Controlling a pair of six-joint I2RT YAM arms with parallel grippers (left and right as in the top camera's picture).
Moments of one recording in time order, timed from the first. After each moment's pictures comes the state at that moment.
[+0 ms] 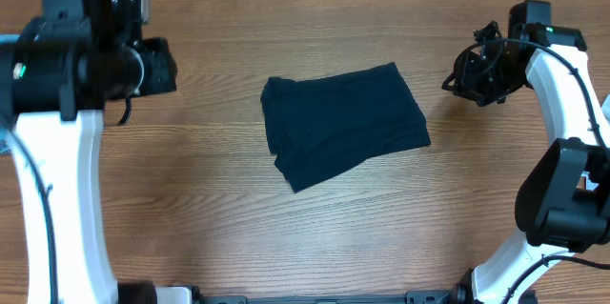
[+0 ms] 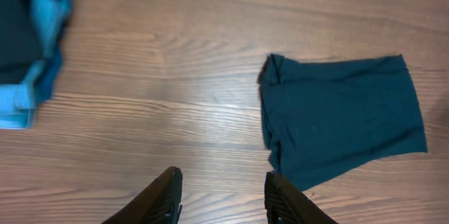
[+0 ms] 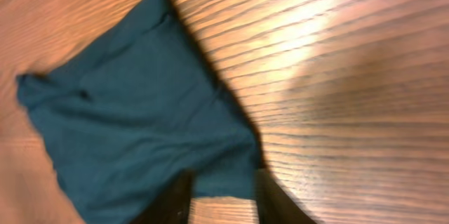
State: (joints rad) left arm 0.01 1.54 2.02 -1.48 0.09 -0.15; right arm -0.19 1.94 1.61 -1.07 -0.44 0.08
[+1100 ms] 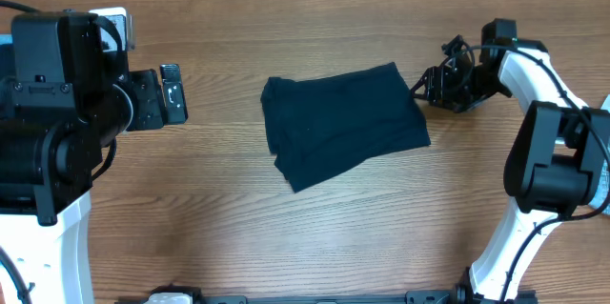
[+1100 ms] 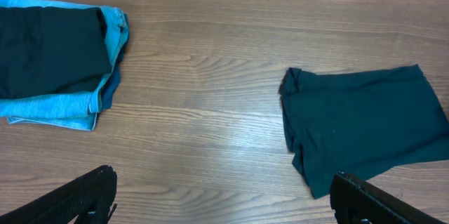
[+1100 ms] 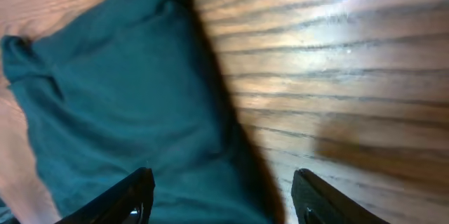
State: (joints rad) left arm -0.06 1.38 2.02 -1.52 -0.07 -0.14; right arm -0.16 2.16 1.55 -0.89 -0.60 -0.07
